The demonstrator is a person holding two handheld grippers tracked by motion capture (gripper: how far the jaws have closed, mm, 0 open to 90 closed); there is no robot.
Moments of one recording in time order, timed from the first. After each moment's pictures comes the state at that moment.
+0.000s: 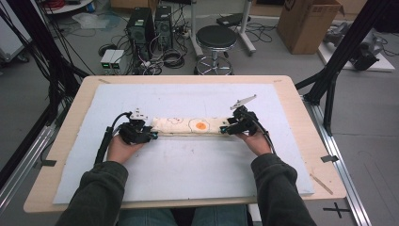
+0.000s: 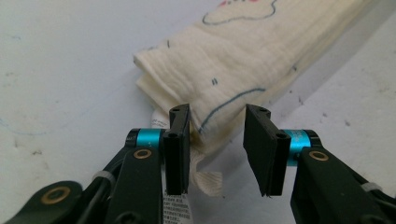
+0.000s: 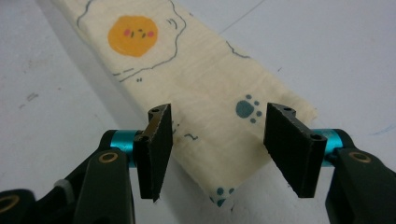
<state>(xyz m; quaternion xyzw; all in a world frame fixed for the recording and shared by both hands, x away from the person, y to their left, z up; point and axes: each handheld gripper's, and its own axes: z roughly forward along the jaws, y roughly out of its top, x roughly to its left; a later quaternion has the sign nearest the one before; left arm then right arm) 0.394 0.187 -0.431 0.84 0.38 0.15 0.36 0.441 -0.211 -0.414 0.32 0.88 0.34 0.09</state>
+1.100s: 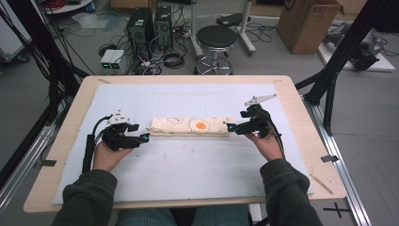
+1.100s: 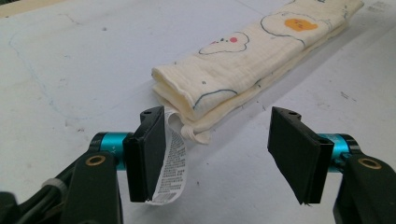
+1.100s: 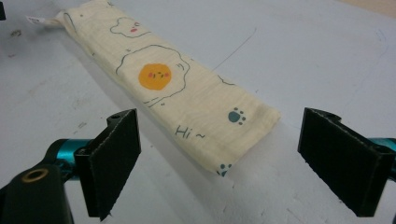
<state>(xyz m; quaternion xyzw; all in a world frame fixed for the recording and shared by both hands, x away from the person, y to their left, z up) 0.351 0.222 -0.403 0.79 0.38 0.17 0.44 0.411 -0.237 -0.377 0.36 0.83 0.41 0.11</state>
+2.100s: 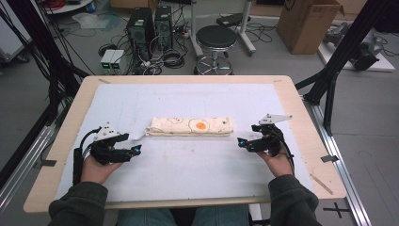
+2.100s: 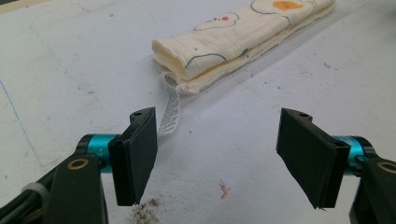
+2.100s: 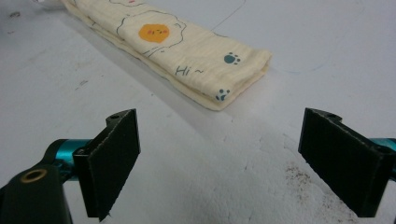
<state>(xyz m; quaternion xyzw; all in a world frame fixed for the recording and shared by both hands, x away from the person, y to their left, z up) 0.310 0.239 -0.406 0.79 0.38 0.19 0.44 0.362 -0.273 -0.404 0.37 0.81 0.43 0.14</state>
